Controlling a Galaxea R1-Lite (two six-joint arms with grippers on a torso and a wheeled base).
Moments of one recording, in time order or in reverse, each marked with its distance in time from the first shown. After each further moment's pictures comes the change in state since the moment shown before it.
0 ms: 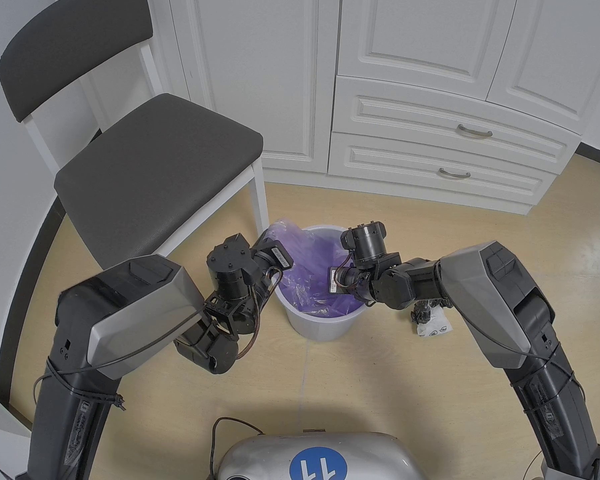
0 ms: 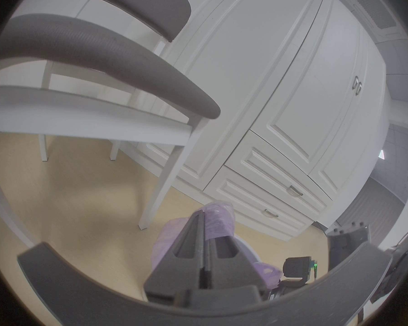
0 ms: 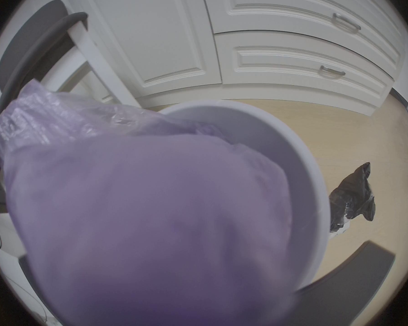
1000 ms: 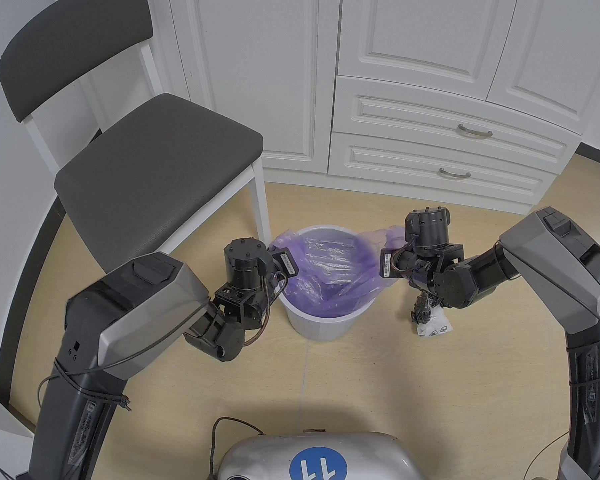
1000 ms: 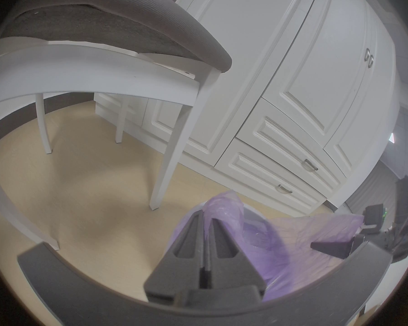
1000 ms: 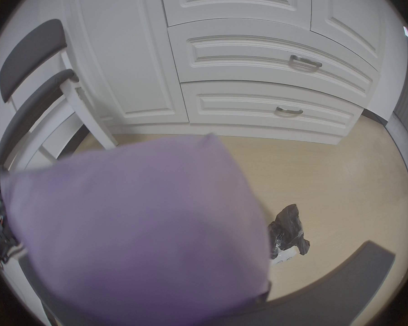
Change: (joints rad) left arm 0.006 0.046 -0.155 0.293 -0.021 0.001; right arm -0.126 -0.306 0.560 -0.409 -0.052 -0.158
